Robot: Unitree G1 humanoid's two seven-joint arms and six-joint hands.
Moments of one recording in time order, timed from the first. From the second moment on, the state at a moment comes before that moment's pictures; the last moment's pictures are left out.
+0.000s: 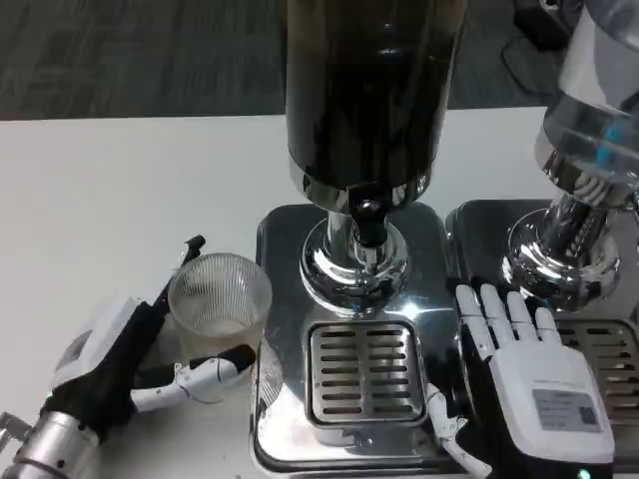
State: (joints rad) left arm -0.21 0.50 -0.22 1.02 0.40 -0.92 0.24; right arm 0.35 -0.24 0.44 -0.15 -1.09 0.20 -0.41
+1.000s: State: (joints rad) left arm -0.20 0.49 -0.22 1.01 0.48 -0.95 0.41; right arm 0.33 -0.25 0.44 -0.13 -1.07 0.19 -0.41
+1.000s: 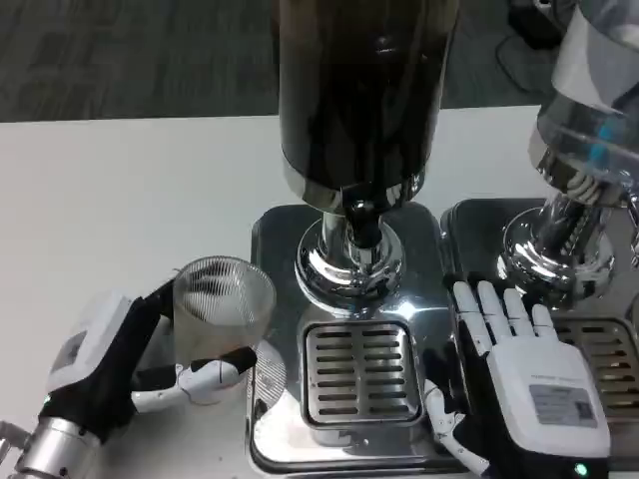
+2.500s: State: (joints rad) left arm -0.38 0.33 -0.37 1.06 0.68 -1.03 0.55; right arm 0.50 -0.25 0.36 -0.32 -1.11 0.24 -0.40
